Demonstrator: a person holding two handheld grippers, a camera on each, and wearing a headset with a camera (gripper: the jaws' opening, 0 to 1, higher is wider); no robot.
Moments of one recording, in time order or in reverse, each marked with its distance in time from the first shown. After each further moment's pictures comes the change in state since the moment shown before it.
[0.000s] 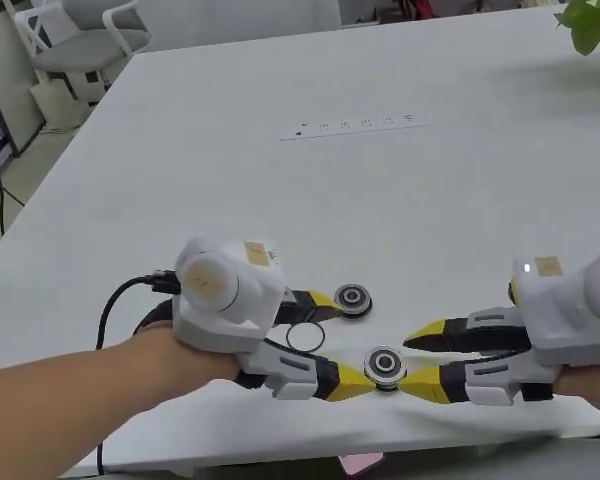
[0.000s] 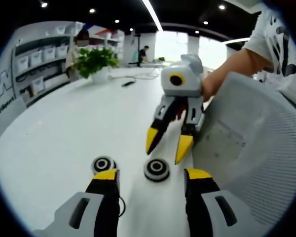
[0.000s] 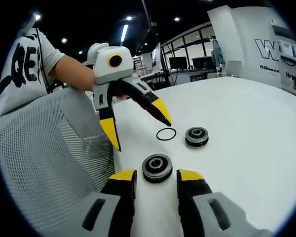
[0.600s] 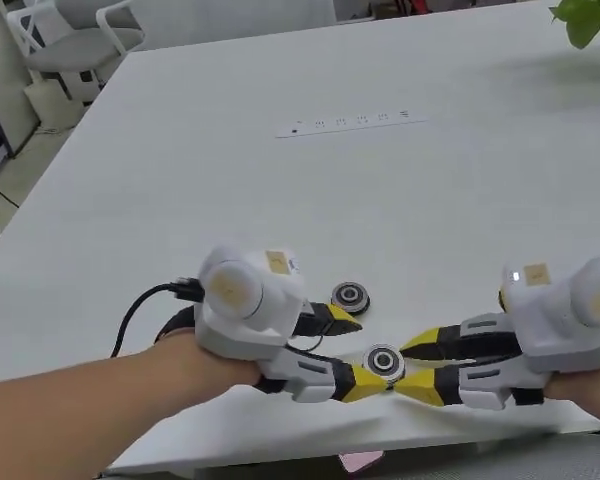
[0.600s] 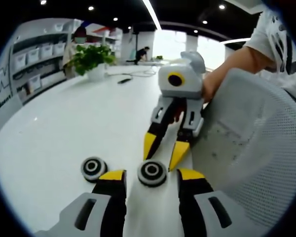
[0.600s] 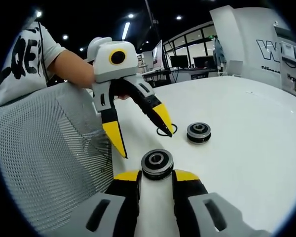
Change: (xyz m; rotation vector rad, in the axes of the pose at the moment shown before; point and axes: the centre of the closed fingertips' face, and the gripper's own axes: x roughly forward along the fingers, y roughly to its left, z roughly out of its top) left arm 0.019 -0.007 -0.004 -0.011 0.012 -0.028; right arm 0.007 -0.001 -0.008 -0.016 0.012 -0.003
